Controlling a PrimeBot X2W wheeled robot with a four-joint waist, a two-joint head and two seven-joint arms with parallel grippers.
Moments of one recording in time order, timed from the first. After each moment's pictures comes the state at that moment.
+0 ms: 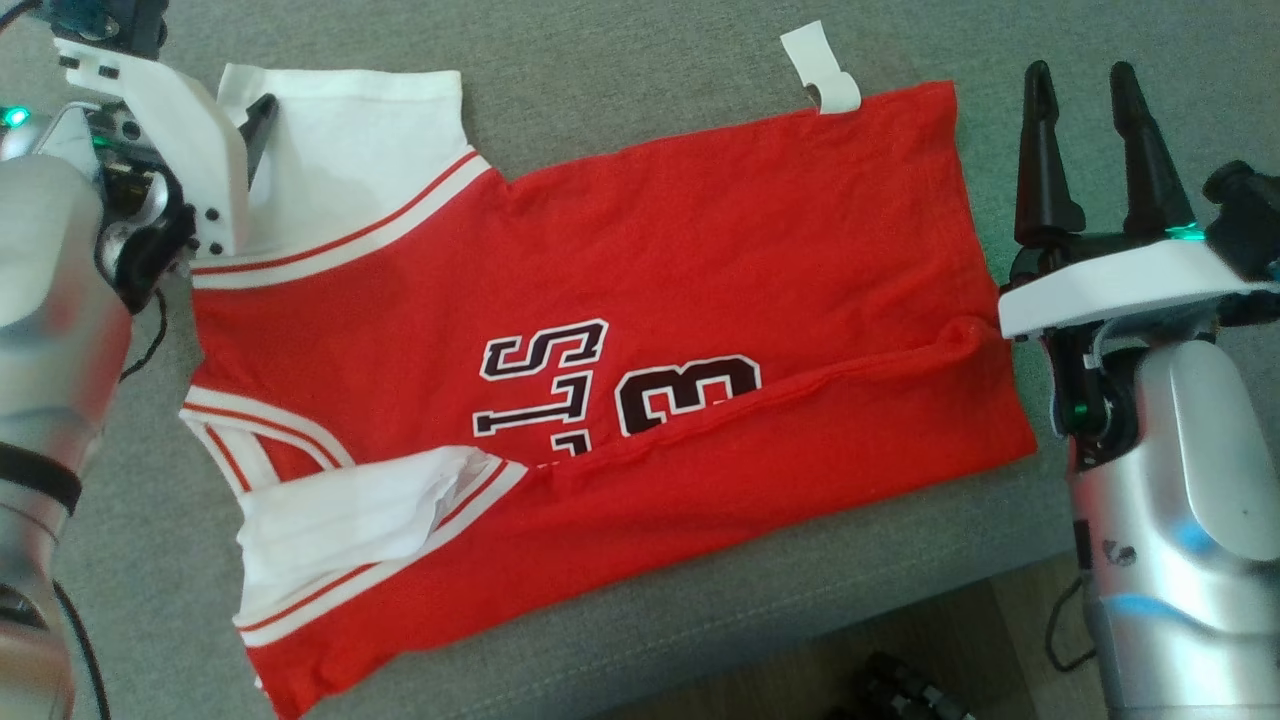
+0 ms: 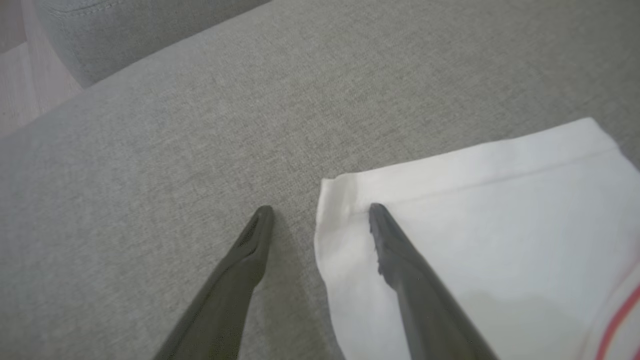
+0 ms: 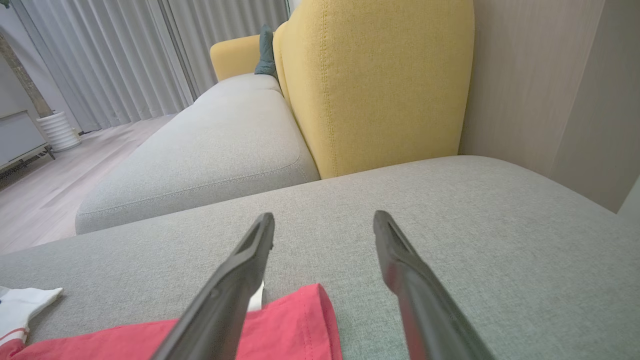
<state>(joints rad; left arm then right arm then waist) -1.07 0.41 -0.74 0.96 -0.60 -0.13 0.25 -0.50 -0.05 -0.01 0.30 0.25 0.13 -0.09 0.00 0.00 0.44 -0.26</state>
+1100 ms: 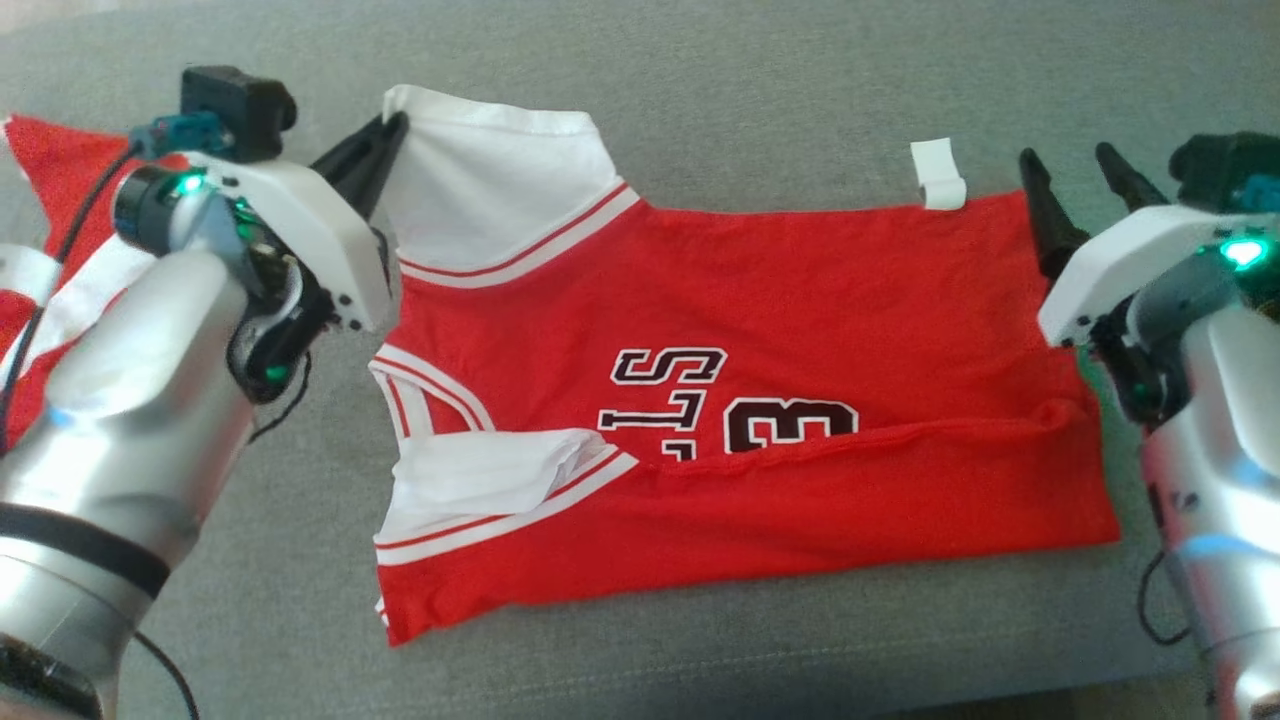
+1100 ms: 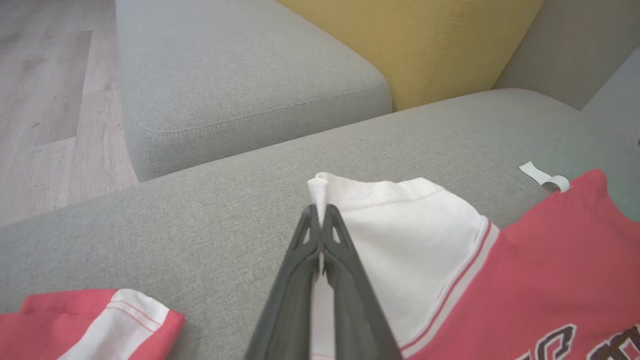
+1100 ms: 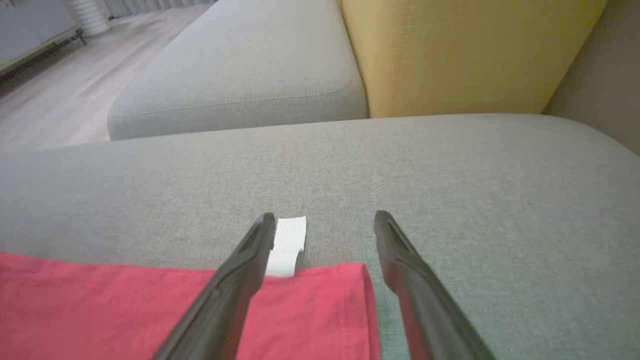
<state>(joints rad) -0.93 0.39 -0.89 0.73 -0.83 -0.12 -0.06 -0.63 -0.23 0.10 0.63 0.29 0.13 0.15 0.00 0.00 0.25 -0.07</state>
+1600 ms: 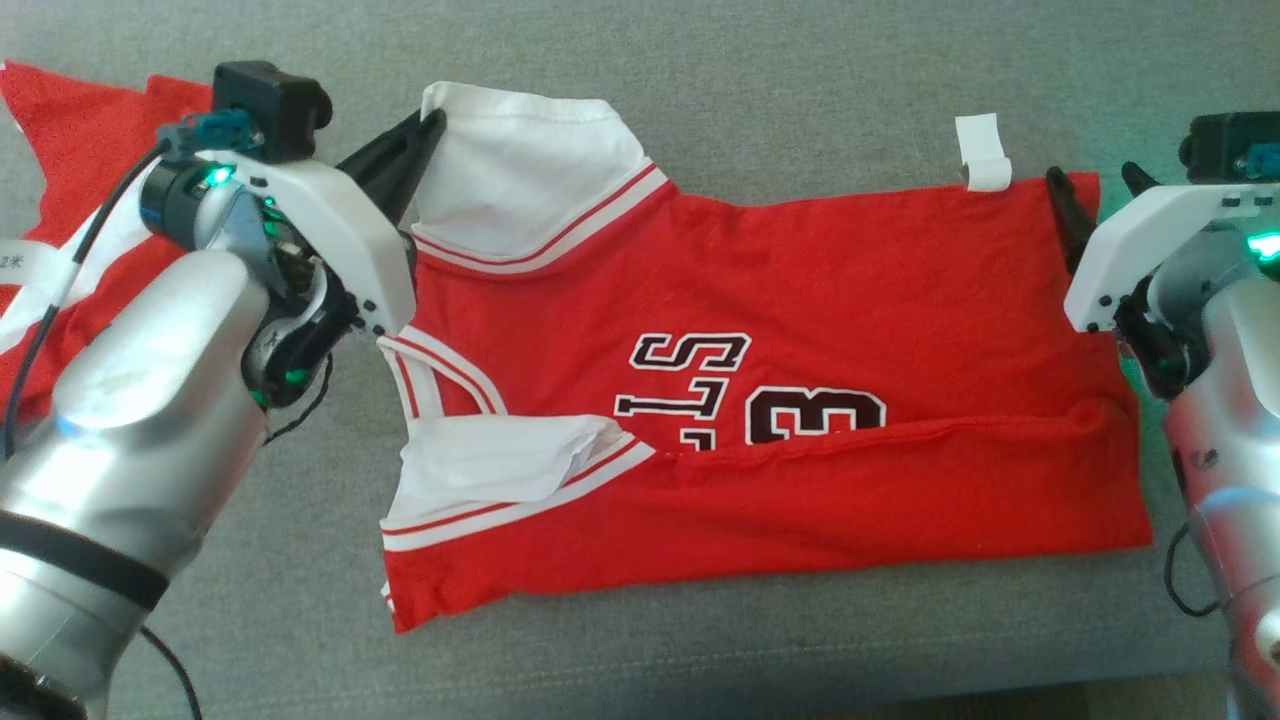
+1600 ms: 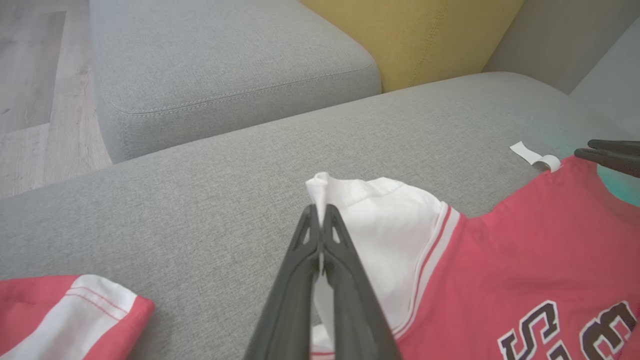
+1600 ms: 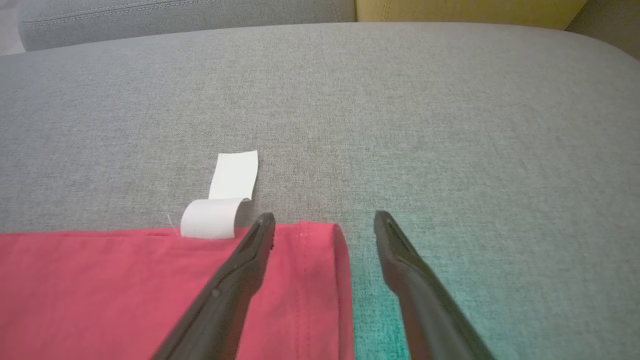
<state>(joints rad) -0.91 0.42 -0.90 0.58 -0.83 -0.08 -0.03 -0.77 -0.27 0.12 0.88 0.25 0.13 0.22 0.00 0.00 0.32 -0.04</state>
